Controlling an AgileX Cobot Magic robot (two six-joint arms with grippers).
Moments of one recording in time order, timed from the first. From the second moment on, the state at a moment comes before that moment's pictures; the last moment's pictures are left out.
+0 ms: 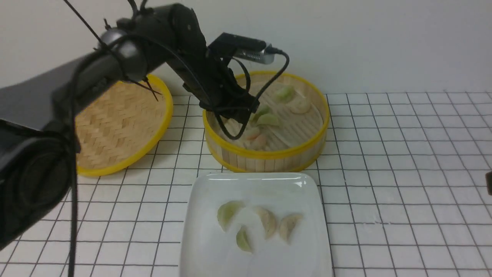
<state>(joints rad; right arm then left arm) 0.05 0.88 -1.00 0.39 1.24 -0.12 -0.35 2.23 -1.99 -0.31 0.92 0.31</state>
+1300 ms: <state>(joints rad) 0.05 0.89 -1.00 0.39 1.19 -0.10 -0.43 2.31 -2.16 -0.12 1.02 0.40</state>
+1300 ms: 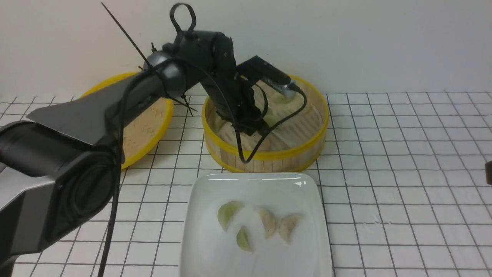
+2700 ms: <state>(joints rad) 0.16 1.24 -1.30 0.47 1.25 -0.18 -0.55 1.99 -1.47 -0.10 1.21 0.15</state>
